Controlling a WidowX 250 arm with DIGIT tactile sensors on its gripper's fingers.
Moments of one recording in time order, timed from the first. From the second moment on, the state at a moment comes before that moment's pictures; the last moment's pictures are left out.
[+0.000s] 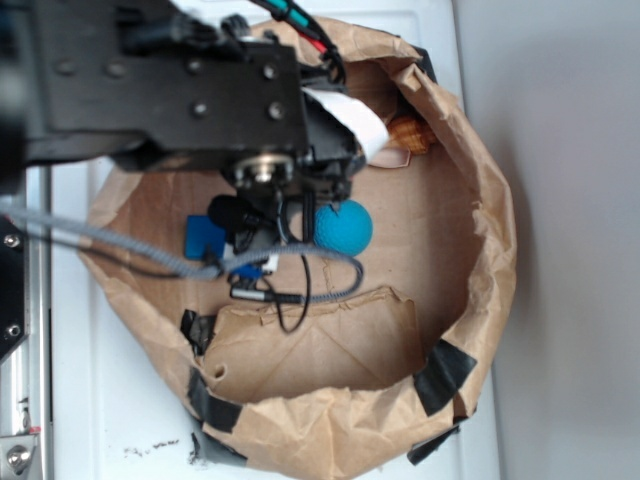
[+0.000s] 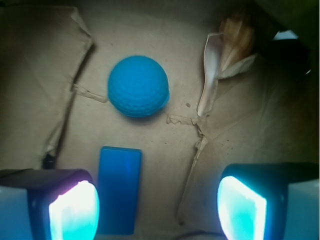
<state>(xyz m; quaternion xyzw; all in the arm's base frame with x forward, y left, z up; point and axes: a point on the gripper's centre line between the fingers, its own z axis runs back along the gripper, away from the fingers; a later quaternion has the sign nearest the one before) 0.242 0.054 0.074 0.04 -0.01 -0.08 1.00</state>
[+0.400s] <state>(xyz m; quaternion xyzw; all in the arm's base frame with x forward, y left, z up) 0.220 0.060 0.041 0.01 0.02 -0.08 1.00</state>
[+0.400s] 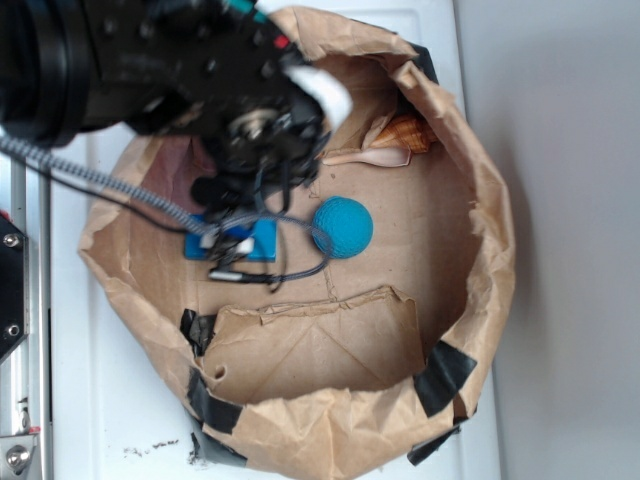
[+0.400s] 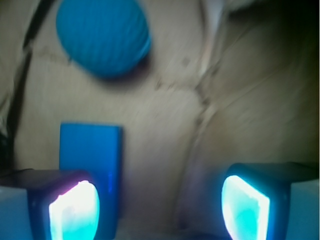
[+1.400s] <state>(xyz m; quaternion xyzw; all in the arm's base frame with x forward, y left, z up) 0.214 0.044 0.057 -0.02 -0.02 -0.04 1.00</state>
